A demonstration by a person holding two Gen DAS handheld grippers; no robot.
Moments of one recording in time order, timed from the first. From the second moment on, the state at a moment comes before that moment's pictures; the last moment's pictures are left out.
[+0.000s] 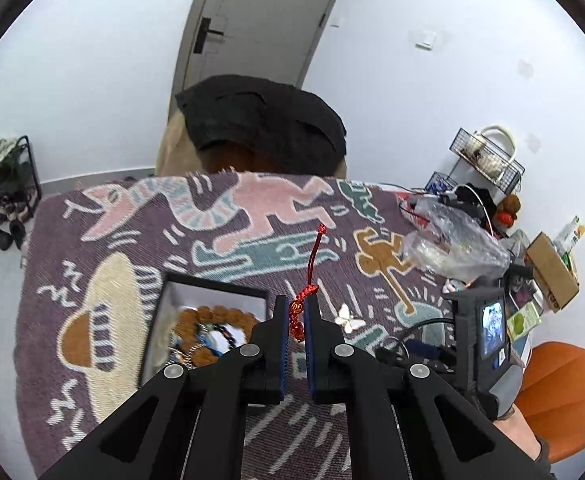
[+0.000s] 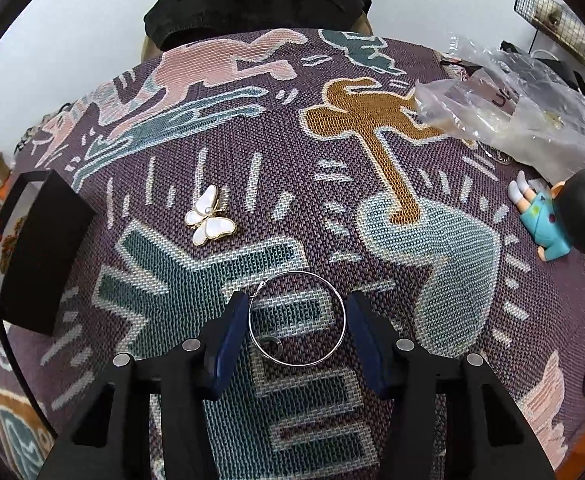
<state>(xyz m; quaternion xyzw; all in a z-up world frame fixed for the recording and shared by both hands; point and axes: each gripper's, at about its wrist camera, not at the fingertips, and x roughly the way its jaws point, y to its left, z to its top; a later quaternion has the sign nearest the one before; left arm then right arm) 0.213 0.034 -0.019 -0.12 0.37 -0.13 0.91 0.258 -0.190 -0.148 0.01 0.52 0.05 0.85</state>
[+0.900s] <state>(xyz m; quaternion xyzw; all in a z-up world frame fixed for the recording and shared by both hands) 0.207 0.114 -0.040 -0.18 0.39 -0.04 0.90 0.244 -0.099 -0.042 0.03 0.43 0.20 0.88</state>
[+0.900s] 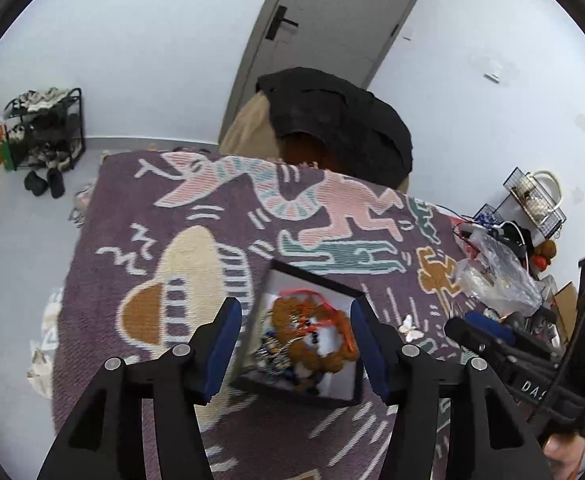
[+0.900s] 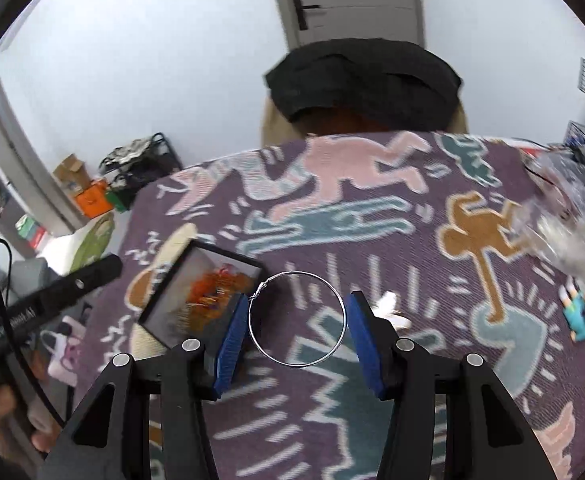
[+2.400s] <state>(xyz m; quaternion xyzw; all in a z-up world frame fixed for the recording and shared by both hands) 0.188 0.057 -0.032 -0.13 0.38 -0.08 0.91 0.218 -0.193 -0.051 0.09 0.44 0.18 0.88</state>
